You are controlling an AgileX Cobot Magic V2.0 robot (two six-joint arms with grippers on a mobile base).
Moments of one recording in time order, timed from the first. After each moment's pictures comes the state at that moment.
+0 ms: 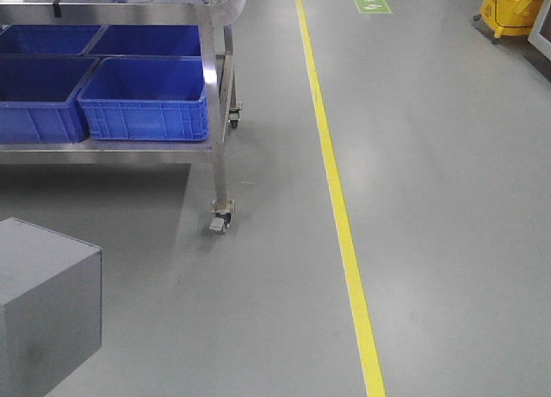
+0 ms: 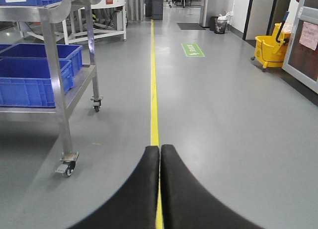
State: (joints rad) left arm -0.59 0.10 -0.29 0.49 0.32 -0.58; right arm -0.02 -0.02 0.03 -0.04 0.21 -0.01
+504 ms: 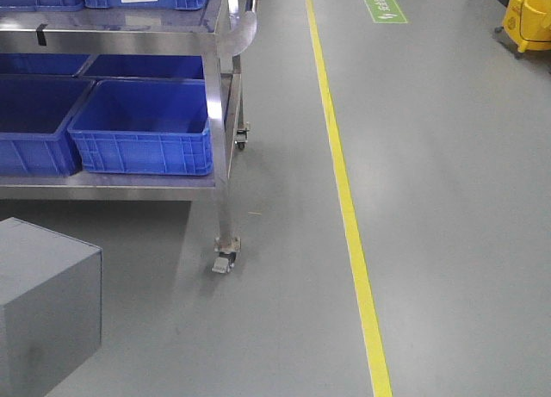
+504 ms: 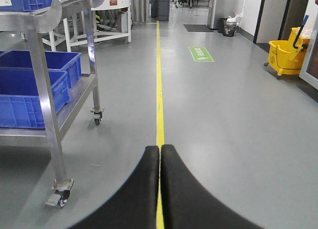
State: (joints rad) left arm -0.59 0.10 -0.29 0.49 0.32 -0.58; right arm -0.02 -0.02 0.03 -0.04 0.21 -0.01
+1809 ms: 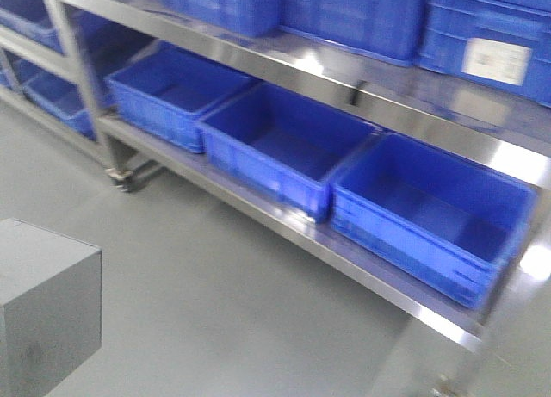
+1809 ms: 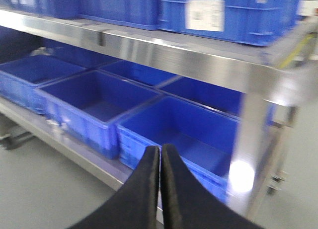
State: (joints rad) left arm -0.59 0.10 -0.29 0.49 0.32 -0.58; right arm -0.02 -0.02 0.03 -0.04 0.21 -0.01
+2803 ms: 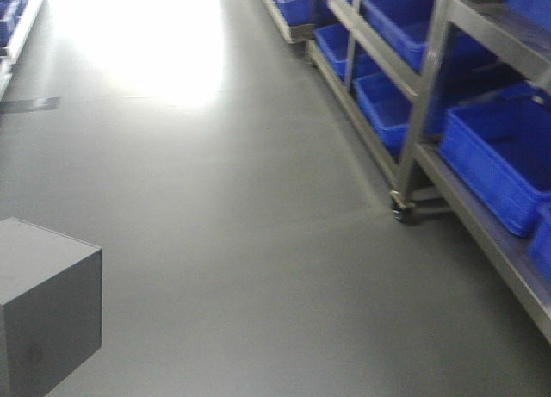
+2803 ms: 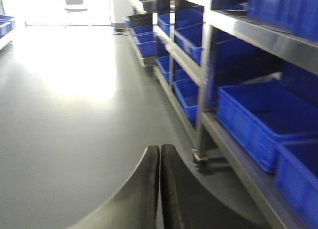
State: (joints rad) left arm -0.59 0.10 -0.29 0.49 0.32 -0.58; right arm -0.02 -0.02 0.03 -0.04 0.21 -0.01
